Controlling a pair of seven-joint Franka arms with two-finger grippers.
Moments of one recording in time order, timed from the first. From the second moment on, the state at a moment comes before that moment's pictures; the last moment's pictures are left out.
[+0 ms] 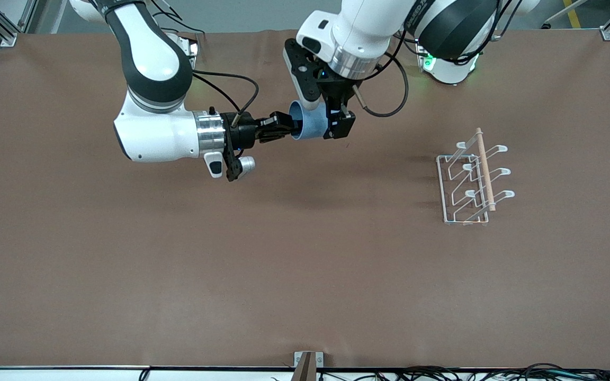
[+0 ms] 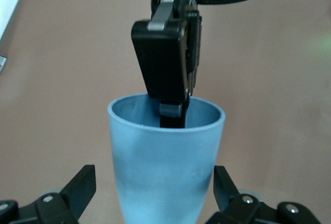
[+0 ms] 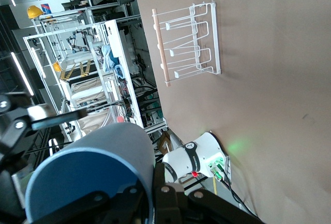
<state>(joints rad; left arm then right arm) -0.42 0.26 -0.39 -1.42 -0.07 1.86 0.47 0.48 0.25 0.03 -1.78 1.32 1.90 -0.11</state>
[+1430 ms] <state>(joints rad) -0.29 0.30 -0.39 -1.41 -0.01 1.74 0.49 0.44 0.26 0.00 -1.75 1.22 1.87 -0.10</state>
